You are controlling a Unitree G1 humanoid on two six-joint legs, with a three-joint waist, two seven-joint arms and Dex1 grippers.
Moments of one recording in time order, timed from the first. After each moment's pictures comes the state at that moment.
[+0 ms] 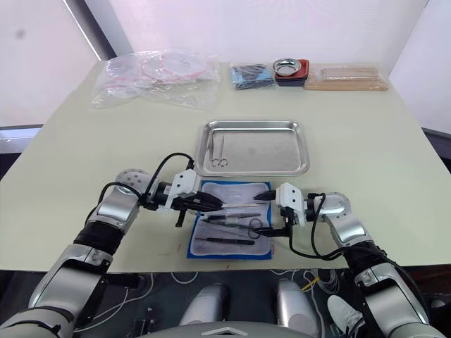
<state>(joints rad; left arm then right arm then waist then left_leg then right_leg) -0.54 0.62 -0.25 0.42 -0.13 -0.07 -1.44 -0.40 -0.41 0.34 0.40 0.21 -0.16 1.24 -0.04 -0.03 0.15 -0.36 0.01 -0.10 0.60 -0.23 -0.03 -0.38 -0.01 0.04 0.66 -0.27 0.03</state>
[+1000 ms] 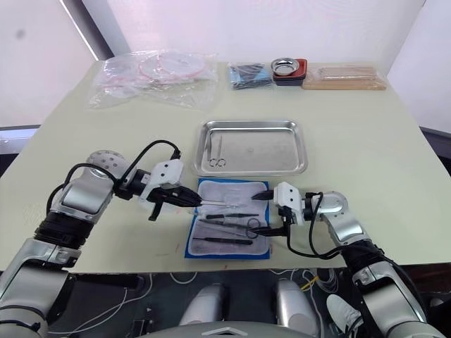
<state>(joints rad) -0.57 0.84 -0.26 0.16 -0.10 0.22 -1.51 -0.41 -0.39 0.34 0.41 0.20 -0.16 1.24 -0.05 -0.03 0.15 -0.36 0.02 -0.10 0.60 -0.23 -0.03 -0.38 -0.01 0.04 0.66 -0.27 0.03</state>
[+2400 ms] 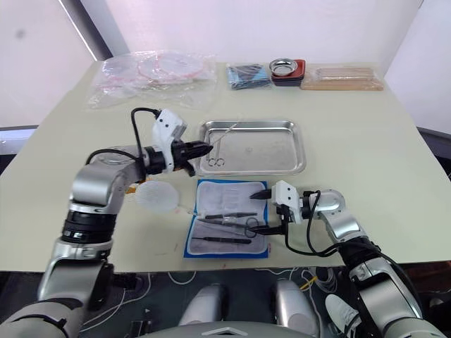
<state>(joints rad) -0.63 0.47 -0.01 -0.03 -0.23 0.82 -0.67 -0.44 -0.38 0.35 0.45 0.20 -0.17 1.25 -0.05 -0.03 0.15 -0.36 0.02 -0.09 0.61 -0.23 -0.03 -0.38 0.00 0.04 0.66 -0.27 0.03</state>
